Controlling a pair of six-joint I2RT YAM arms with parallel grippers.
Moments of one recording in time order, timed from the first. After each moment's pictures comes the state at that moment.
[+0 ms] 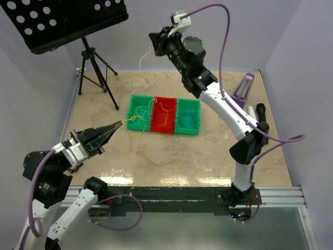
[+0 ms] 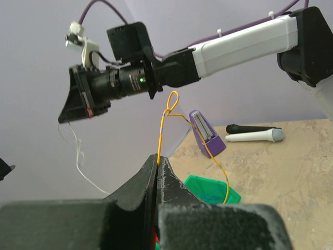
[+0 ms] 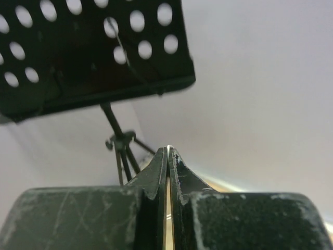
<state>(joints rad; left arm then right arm) -0.43 0.40 0.95 -0.10 0.60 0.21 0.69 1.89 2.13 0.07 0.10 0.21</state>
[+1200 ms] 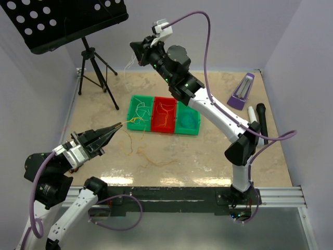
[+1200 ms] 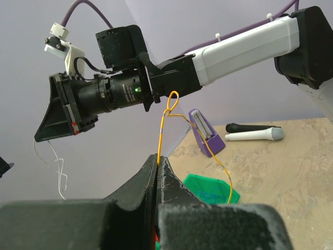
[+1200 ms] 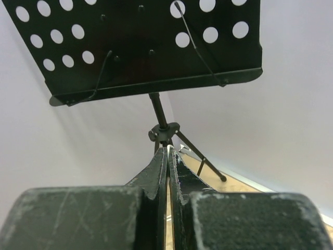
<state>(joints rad) -0.43 0.37 0.92 -0.09 0.60 0.21 0.81 1.93 2.11 0.12 0.09 0.21</state>
